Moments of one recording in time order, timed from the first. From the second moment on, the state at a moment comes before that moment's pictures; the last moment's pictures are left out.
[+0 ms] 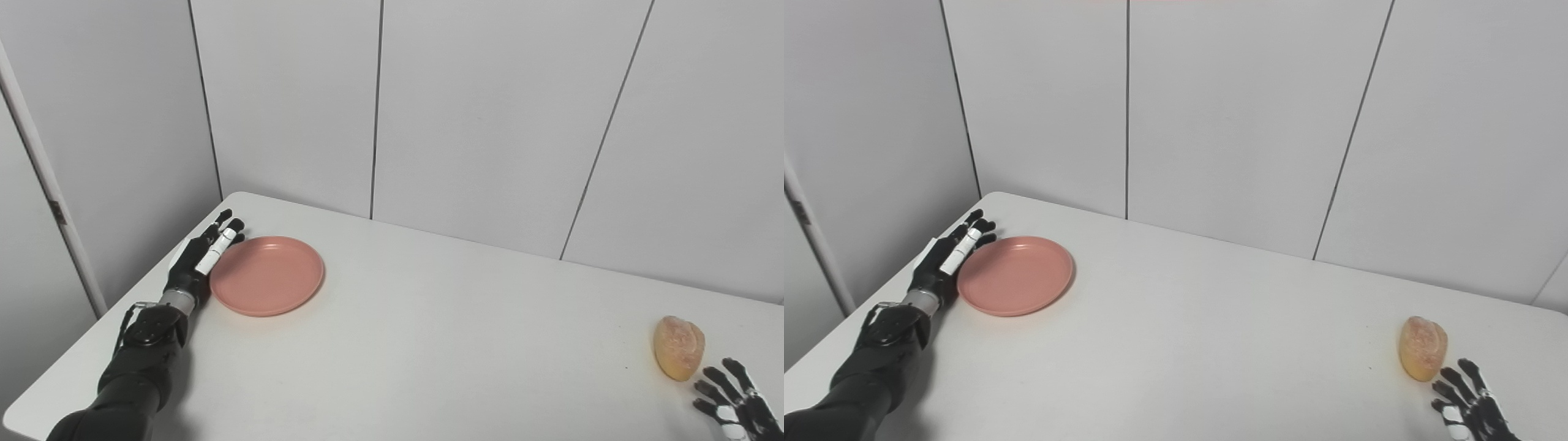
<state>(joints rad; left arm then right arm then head) -0.62 0.52 0.25 1.16 -0.22 -0.44 -0.24 -0.07 -0.23 -0.15 0.13 0.10 -0.21 0.13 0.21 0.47</state>
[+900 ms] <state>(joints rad) -0.61 0.40 0.21 1.04 -0.22 -0.44 -0.30 -0.07 -0.21 -0.14 0.11 0.07 -0.21 0.13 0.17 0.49</state>
